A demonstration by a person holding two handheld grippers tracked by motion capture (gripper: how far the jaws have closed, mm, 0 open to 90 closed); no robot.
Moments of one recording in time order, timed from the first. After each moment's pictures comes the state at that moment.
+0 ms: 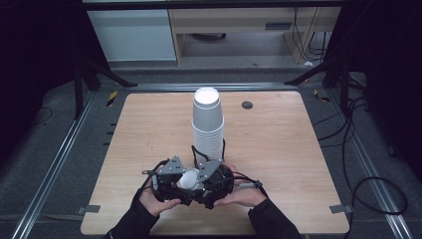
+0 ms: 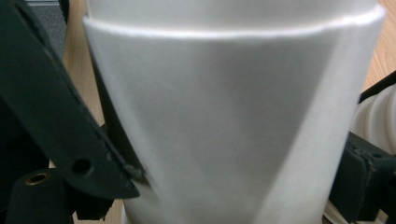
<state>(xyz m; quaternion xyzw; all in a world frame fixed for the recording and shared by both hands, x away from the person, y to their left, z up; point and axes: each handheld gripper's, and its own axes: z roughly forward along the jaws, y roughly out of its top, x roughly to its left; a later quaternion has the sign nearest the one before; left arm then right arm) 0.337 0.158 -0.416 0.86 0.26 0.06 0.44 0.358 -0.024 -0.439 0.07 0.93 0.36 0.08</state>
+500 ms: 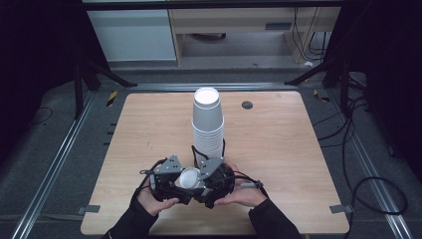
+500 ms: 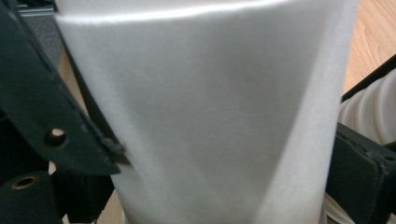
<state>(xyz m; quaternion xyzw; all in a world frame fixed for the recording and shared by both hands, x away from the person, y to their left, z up) 0.337 0.162 -0.413 0.85 0.26 0.05 0.45 0.360 -0.027 -0.439 0.09 0.92 0.37 0.08</state>
